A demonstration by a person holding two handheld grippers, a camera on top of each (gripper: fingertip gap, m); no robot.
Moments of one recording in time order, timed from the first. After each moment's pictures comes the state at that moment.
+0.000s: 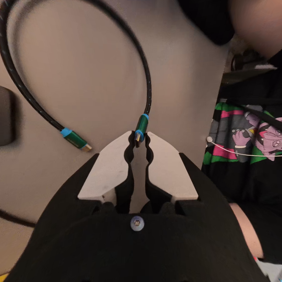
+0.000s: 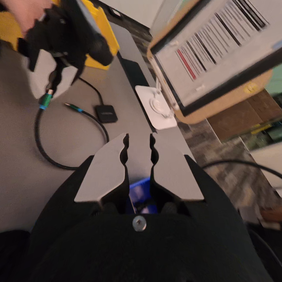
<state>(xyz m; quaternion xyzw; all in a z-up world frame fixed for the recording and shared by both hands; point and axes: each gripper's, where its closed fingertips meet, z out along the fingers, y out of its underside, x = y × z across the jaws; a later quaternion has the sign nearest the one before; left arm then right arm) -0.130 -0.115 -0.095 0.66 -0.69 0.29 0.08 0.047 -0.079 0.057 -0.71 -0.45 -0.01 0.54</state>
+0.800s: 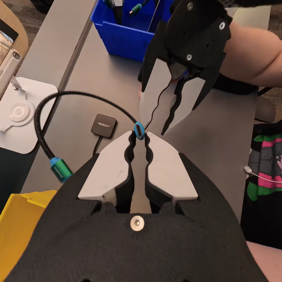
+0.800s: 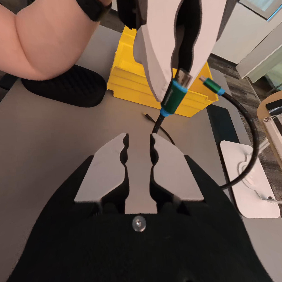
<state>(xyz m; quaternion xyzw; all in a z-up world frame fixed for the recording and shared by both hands) -0.149 -0.076 0.034 0.65 -0.67 0.25 -0.27 -0.147 -0.088 -0.009 -0.63 -0.58 0.20 0.47</state>
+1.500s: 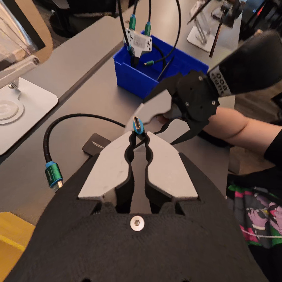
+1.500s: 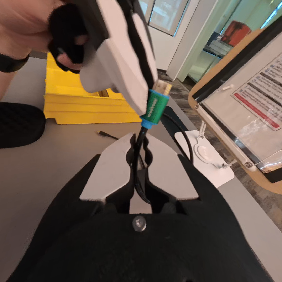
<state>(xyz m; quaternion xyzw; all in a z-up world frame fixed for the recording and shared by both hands) -0.120 -0.051 0.053 0.69 -0.54 0.38 -0.30 -0.129 -0.032 0.020 -0.67 -0.42 0.12 0.60</state>
